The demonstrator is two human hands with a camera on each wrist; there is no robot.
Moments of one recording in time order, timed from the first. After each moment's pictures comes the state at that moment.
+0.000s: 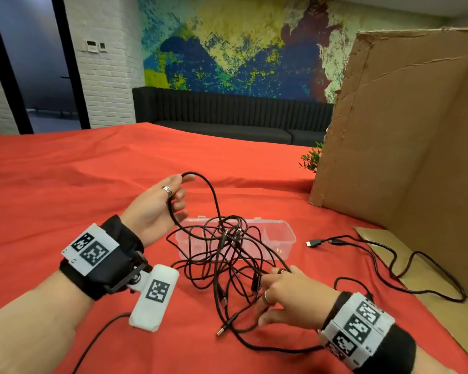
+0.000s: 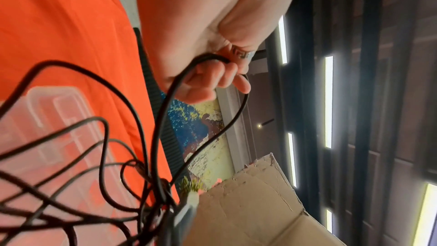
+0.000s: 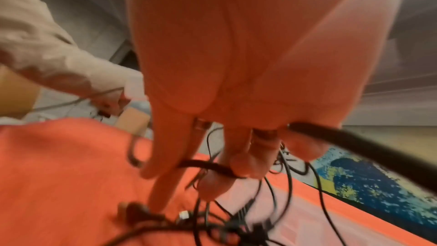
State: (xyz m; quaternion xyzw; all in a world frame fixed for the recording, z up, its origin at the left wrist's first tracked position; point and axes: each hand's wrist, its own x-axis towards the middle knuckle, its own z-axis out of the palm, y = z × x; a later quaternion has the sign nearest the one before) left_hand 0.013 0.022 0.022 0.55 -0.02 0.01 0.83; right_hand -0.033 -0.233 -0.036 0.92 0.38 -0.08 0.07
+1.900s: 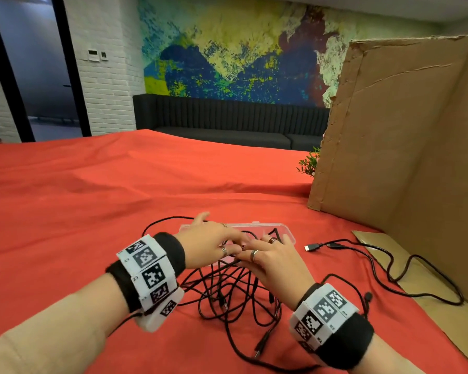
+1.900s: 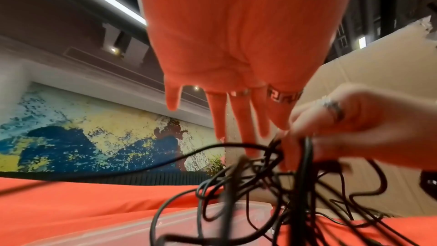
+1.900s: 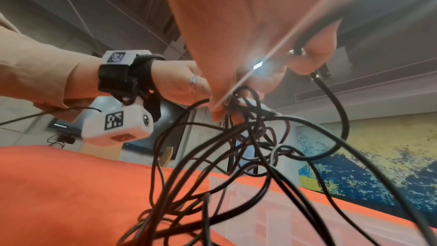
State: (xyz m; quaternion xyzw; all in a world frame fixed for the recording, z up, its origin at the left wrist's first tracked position) left_hand 0.012 -0.027 0.001 0.95 -0.29 -0.02 0.09; right_hand -0.005 -0.209 -0.038 0.88 0.35 0.31 -0.06
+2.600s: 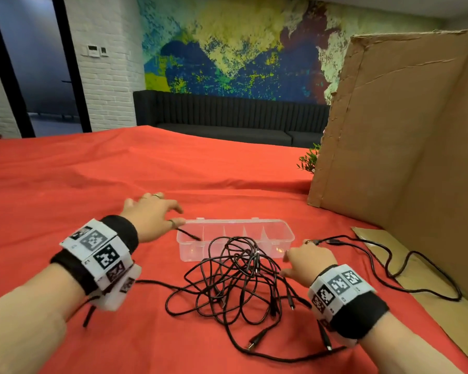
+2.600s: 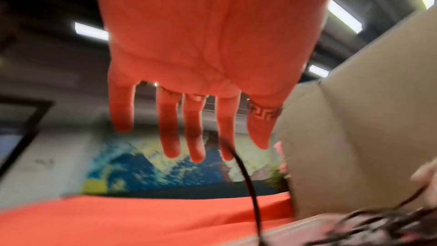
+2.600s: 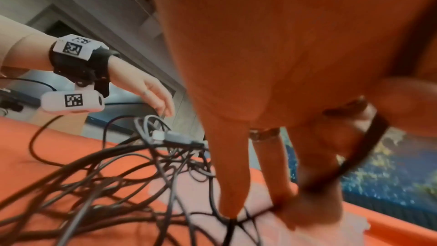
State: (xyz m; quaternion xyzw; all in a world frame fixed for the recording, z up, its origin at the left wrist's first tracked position) left_hand 0.014 0.043 0.019 1.00 -0.02 0.05 0.03; right_hand 0.007 -0.251 -0.027 0.99 0.07 -0.06 0.11
